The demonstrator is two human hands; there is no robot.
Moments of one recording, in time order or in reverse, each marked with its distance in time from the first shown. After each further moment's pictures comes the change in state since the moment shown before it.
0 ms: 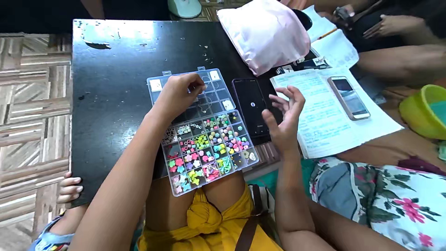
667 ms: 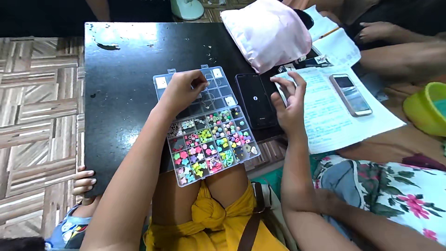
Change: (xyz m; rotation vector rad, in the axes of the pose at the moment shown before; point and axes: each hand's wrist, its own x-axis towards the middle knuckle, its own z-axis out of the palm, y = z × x) left_hand 0.001 -0.008 -0.001 -0.034 -0.001 0.012; right_hand 0.030 0.006 -0.008 -0.008 -0.106 -0.019
